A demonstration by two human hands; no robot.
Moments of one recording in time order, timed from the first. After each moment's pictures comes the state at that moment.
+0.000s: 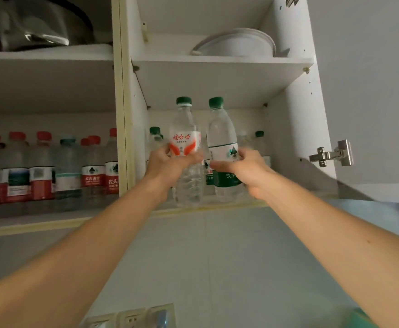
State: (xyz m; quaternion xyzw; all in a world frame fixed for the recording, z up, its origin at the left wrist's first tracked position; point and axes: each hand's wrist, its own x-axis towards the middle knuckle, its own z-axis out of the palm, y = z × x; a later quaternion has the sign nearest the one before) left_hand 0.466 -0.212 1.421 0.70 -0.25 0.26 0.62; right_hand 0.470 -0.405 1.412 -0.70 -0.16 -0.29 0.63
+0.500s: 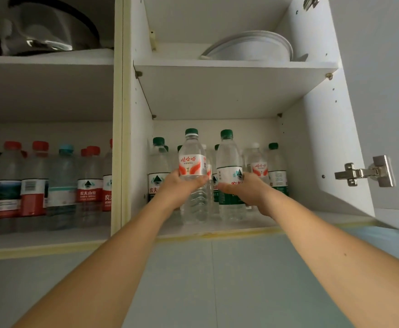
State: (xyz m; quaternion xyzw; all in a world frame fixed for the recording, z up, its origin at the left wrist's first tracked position) left_hand 0.562 -0.221 1.424 0.79 -0.21 0.22 0.54; right_hand 0.551 -0.421 1.419 -0.82 -0.11 -0.22 0.51
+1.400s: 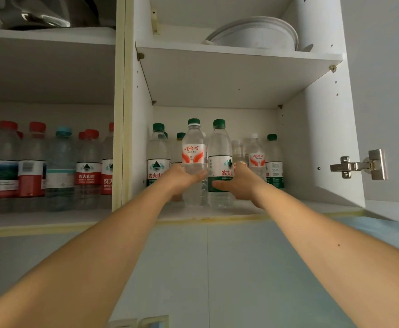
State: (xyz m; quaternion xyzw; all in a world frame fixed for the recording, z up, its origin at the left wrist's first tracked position) left_hand 0.558 -0.223 1.424 0.85 -0.18 0.19 0.45; right_hand 0.522 -0.397 1.419 -0.88 -0.10 -0.20 0.43
